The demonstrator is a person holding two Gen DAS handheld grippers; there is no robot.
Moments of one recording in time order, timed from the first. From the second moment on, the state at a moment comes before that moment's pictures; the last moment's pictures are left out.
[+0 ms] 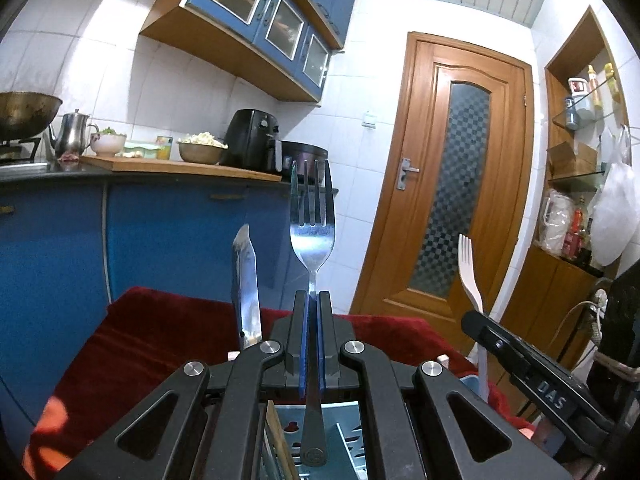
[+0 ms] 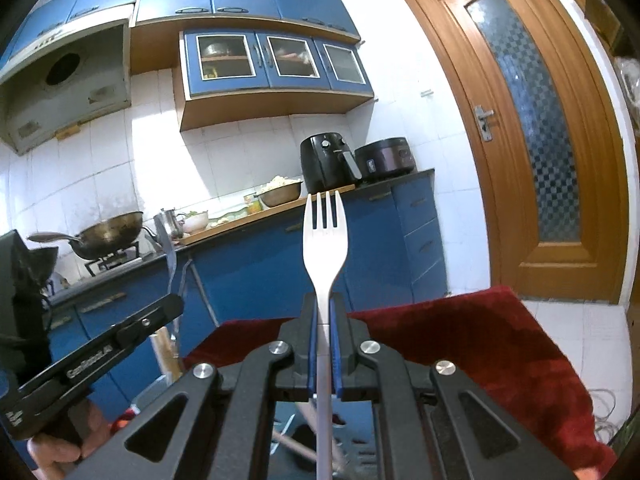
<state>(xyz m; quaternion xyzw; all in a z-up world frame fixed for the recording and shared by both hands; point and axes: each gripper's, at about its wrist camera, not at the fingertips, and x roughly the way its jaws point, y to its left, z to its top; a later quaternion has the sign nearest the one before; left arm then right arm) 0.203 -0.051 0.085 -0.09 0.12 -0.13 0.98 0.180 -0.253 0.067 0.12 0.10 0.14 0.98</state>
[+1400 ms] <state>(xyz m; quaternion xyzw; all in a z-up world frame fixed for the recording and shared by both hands) 0.070 -0.030 0.114 -0.04 0.15 -0.12 0.98 0.035 -0.236 0.107 0.11 0.14 0.15 0.97</state>
